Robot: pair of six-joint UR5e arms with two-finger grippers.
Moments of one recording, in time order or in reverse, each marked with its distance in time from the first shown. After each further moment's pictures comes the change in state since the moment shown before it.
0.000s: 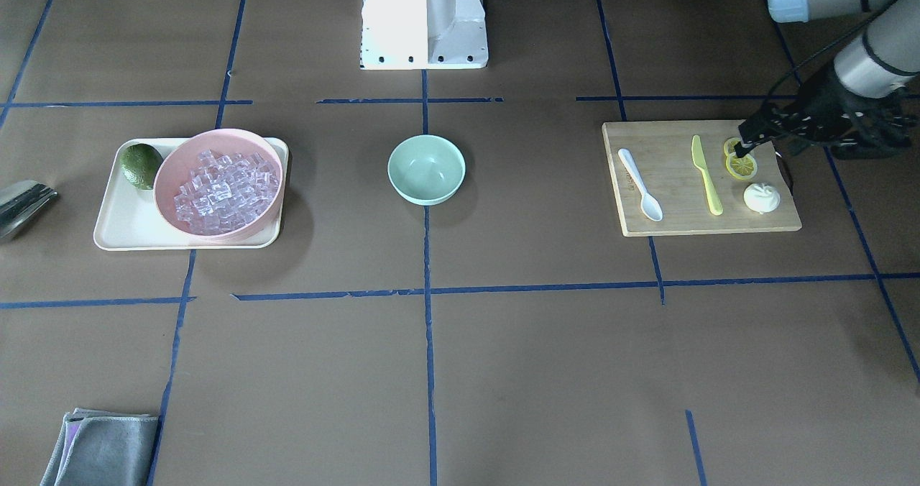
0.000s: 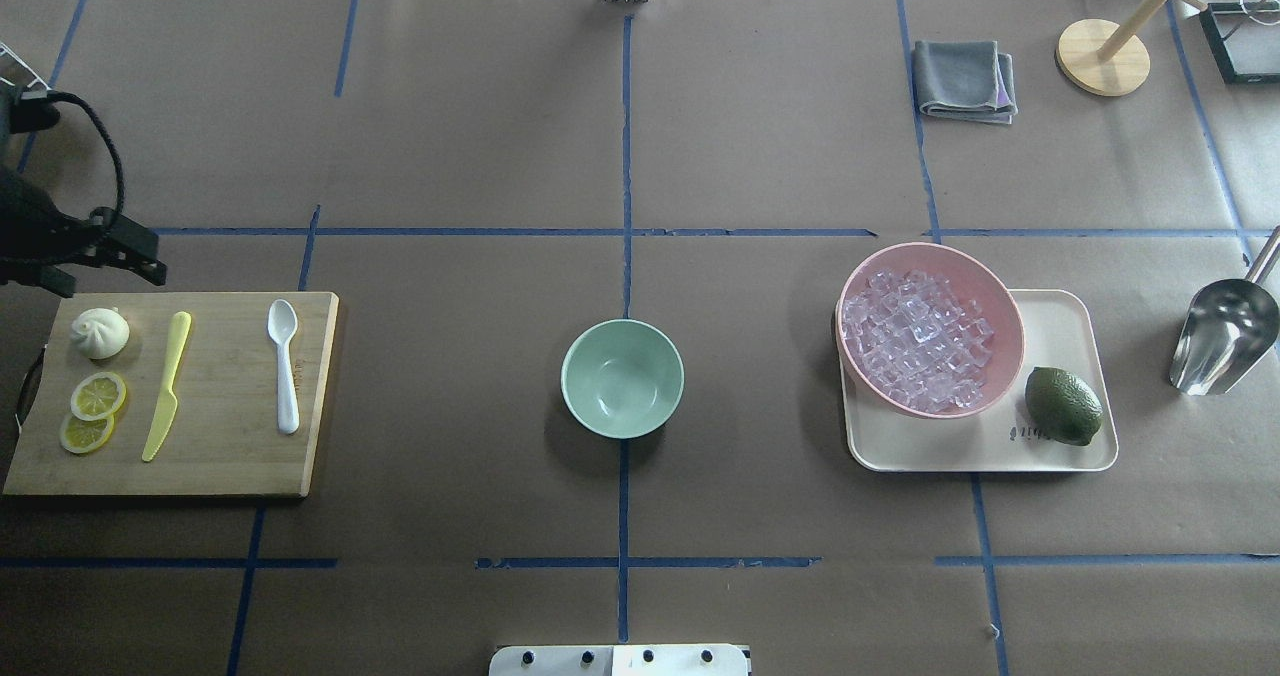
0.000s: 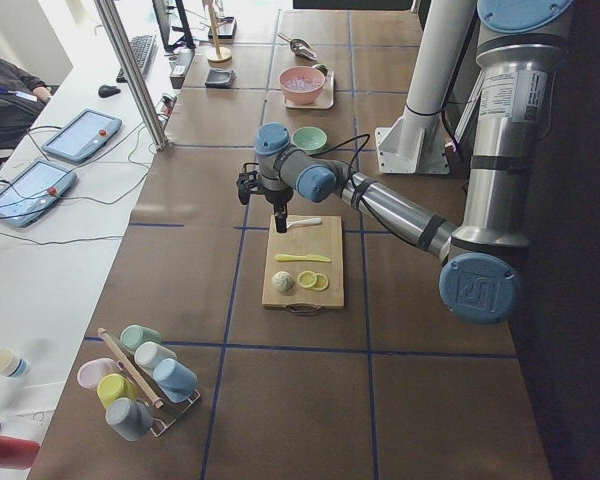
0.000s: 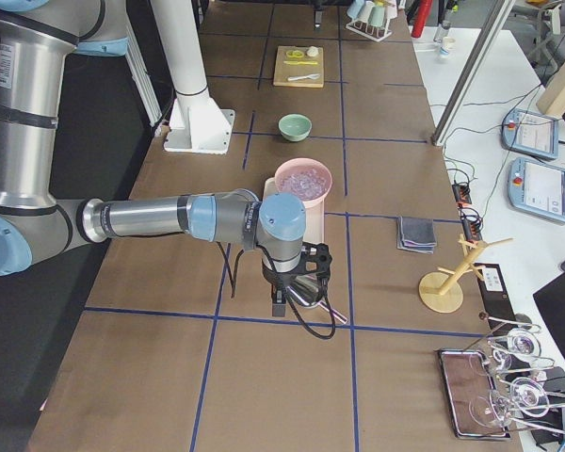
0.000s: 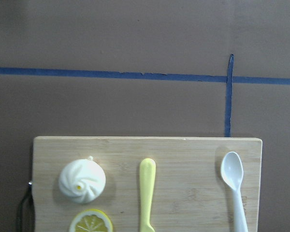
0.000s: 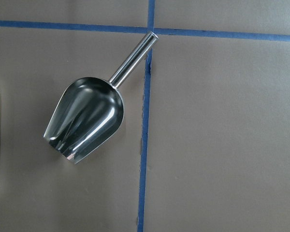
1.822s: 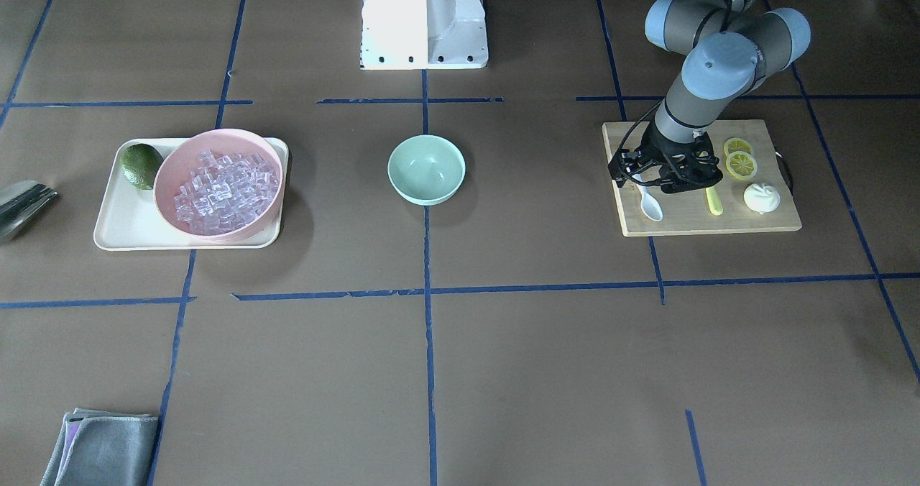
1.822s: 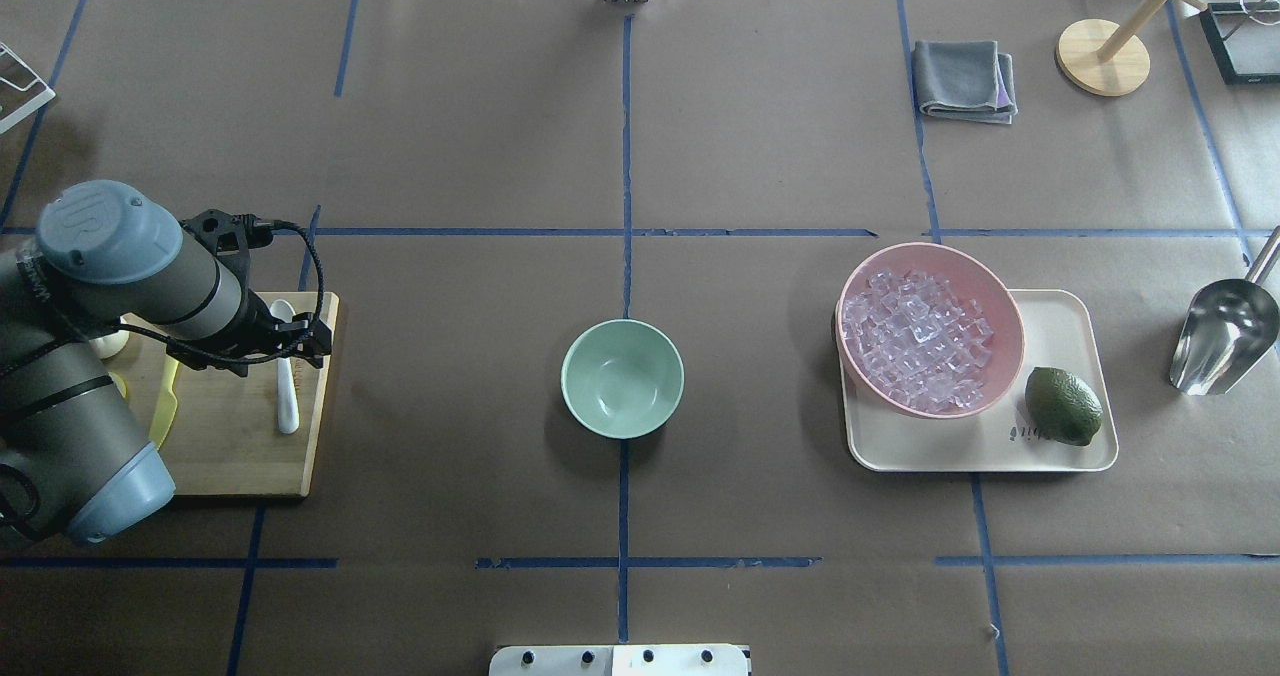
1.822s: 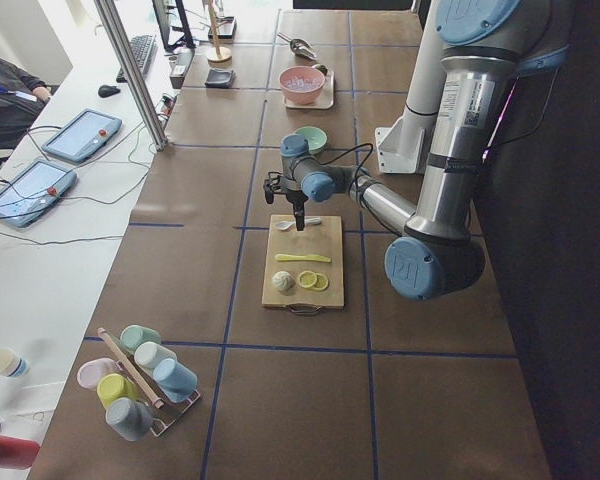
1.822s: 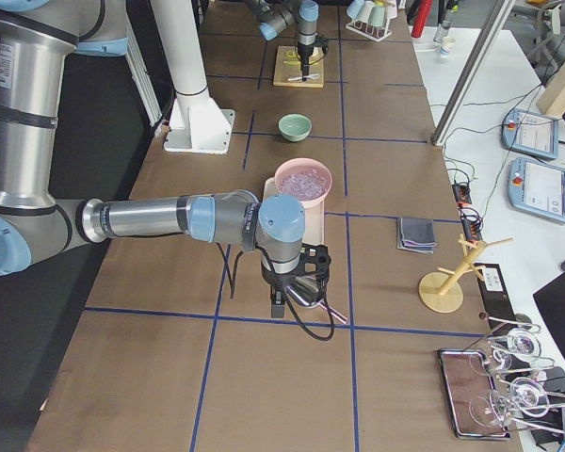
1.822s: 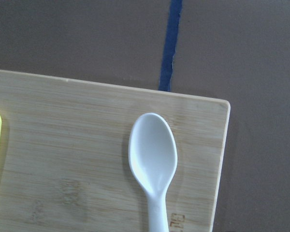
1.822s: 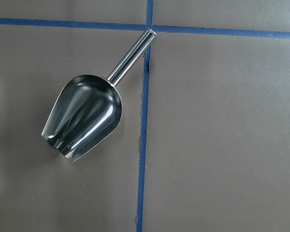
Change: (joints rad) left arm 0.294 -0.120 0.181 -0.097 0.210 -0.225; right arm 0.000 -0.004 -0.003 0.000 -0.001 -0.002
